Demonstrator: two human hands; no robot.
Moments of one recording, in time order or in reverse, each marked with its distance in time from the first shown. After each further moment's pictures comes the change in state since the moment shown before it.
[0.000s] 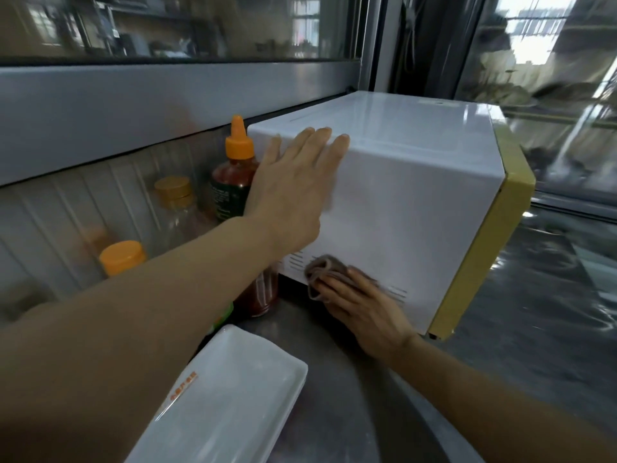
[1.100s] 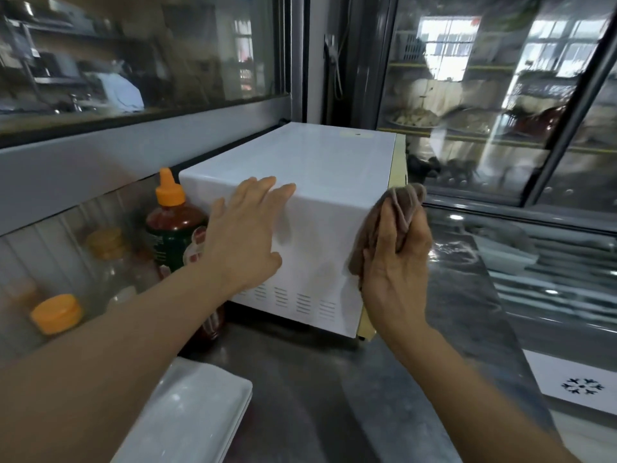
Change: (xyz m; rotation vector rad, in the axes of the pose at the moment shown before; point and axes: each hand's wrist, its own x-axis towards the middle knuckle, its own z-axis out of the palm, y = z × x) left_hand 0.002 0.029 -0.022 -0.253 -0.129 -0.068; right_hand -0.082 0.077 -0.072 0.690 1.017 1.022
